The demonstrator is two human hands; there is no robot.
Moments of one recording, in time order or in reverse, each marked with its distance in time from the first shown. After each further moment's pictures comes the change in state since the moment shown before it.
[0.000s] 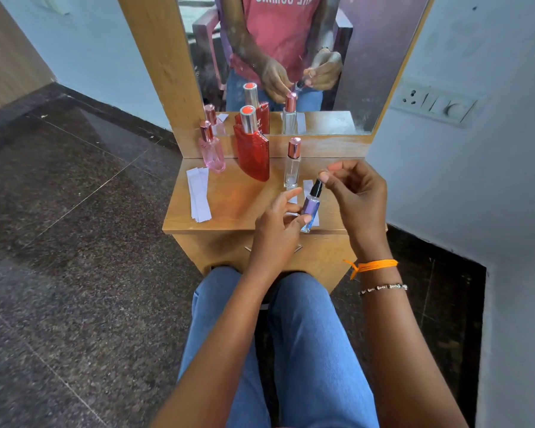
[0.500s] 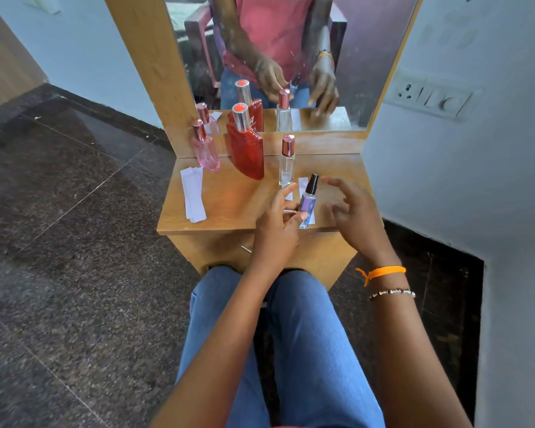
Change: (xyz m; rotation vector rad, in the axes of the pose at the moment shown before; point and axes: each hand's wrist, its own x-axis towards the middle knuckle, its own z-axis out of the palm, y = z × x) left_hand 0.002 0.000 0.008 -0.044 -0.016 -0.034; right_hand -0.005 0.035 -0.025 -0.588 -0.264 -0.061
